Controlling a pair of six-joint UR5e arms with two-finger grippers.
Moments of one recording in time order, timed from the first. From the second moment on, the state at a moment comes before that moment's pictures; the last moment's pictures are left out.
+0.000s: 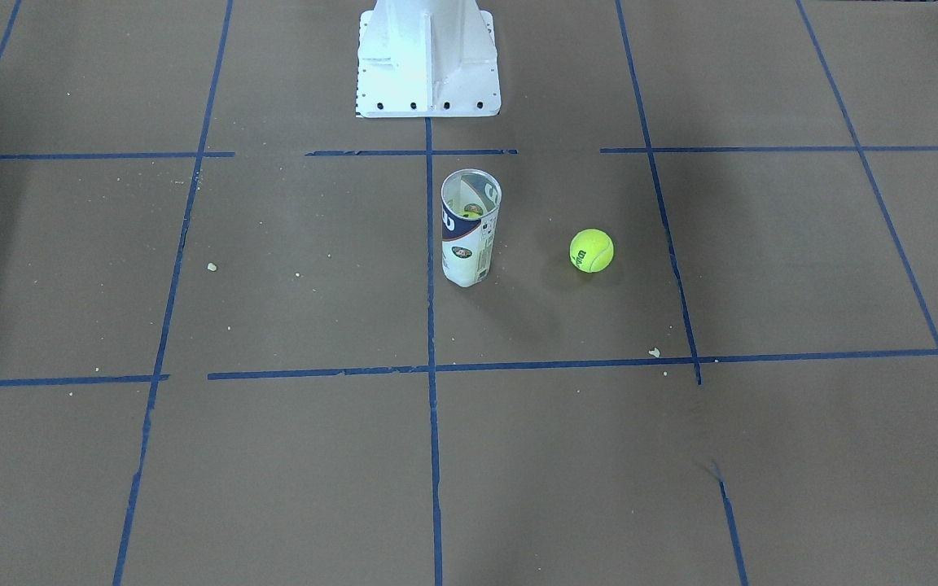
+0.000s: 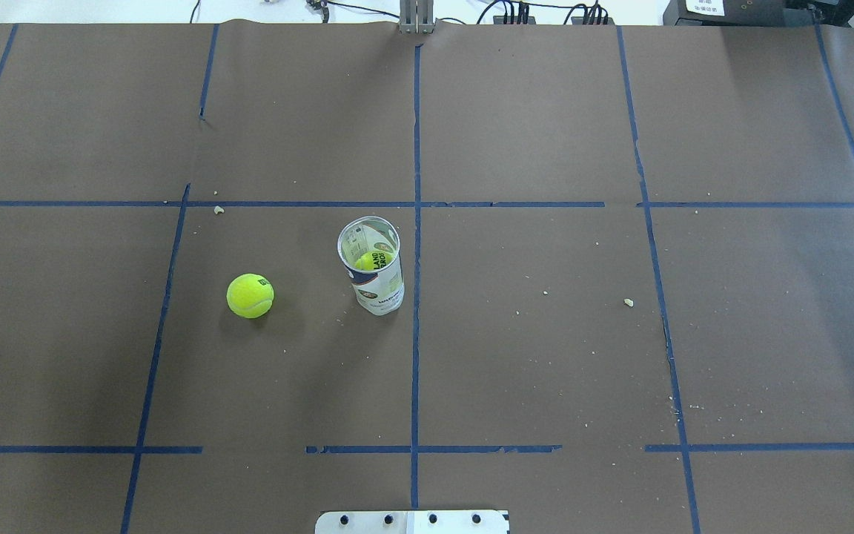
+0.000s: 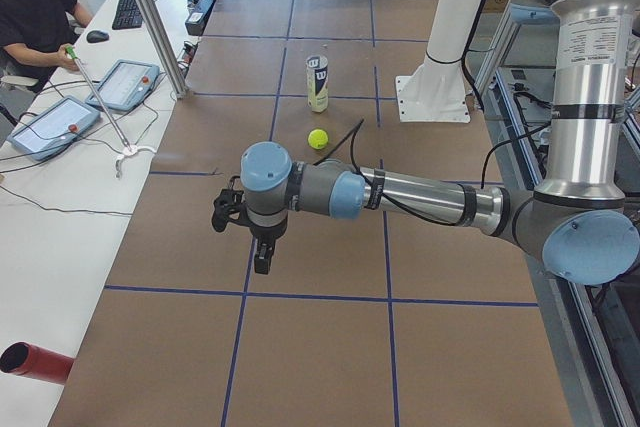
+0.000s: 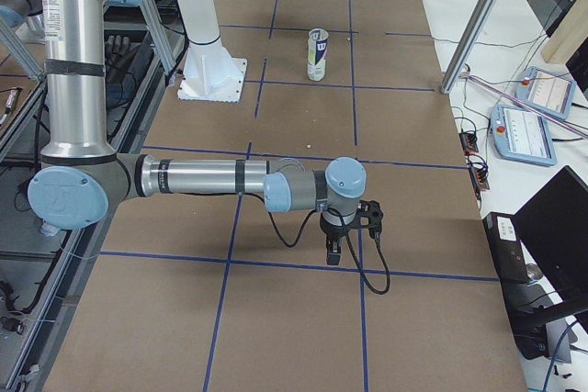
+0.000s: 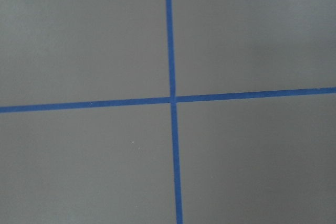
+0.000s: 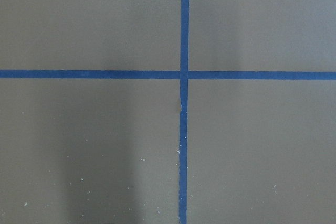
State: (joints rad) left arm -1.54 -1.56 -1.81 -1.54 -2.36 -0.07; right arm 1.46 -1.60 1.62 -1.49 2.30 0.16
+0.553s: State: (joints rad) left arm -1.36 -1.75 -1.93 -1.36 -2.35 -0.40; right arm 1.46 -1.60 1.62 -1.49 2.30 0.16
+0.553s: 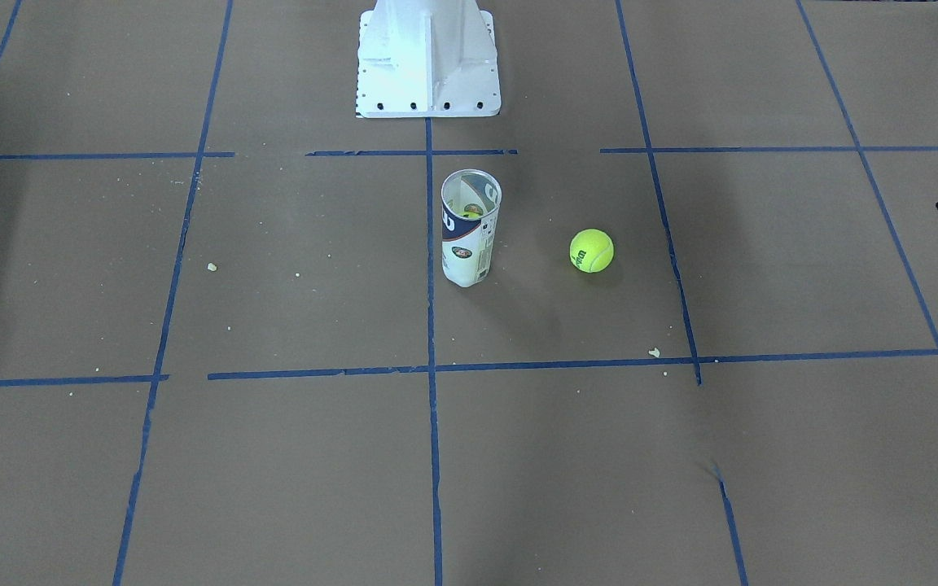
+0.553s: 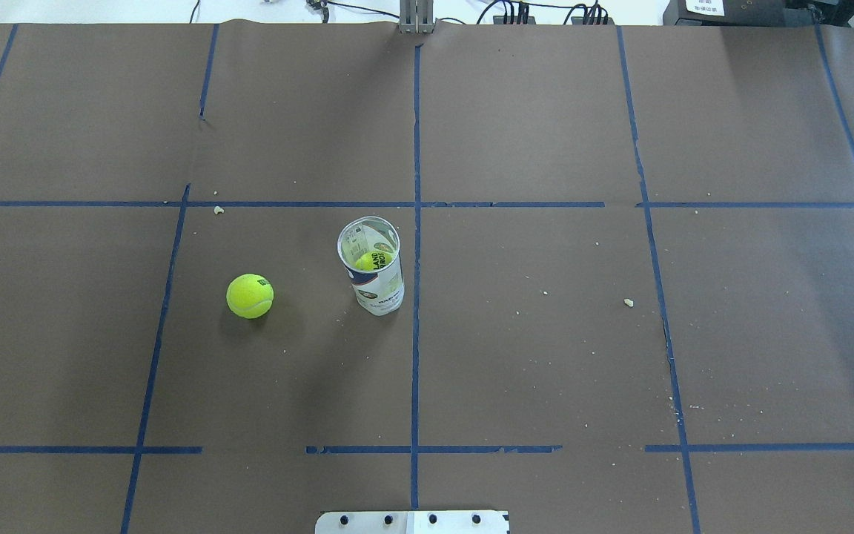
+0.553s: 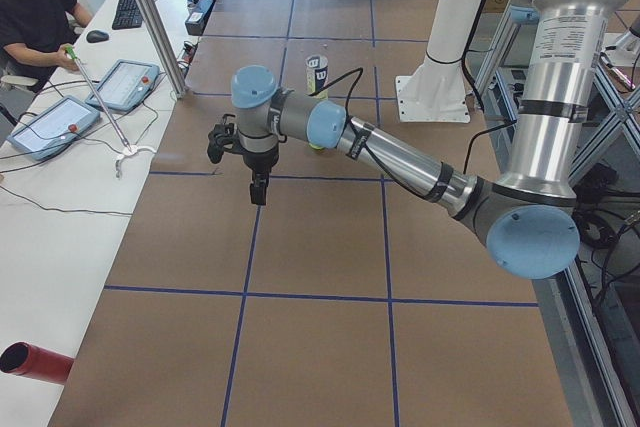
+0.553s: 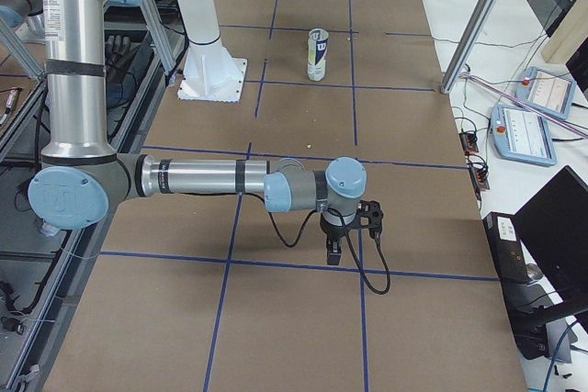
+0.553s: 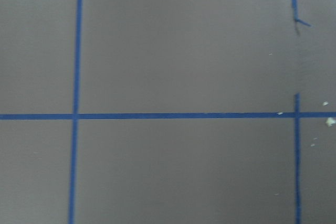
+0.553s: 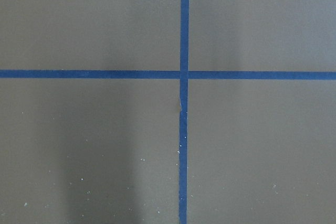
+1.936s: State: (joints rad) left arm -0.87 -1.91 -1.88 -1.61 -2.22 -1.03; right arm 1.46 -1.60 1.62 -1.49 2.30 0.16
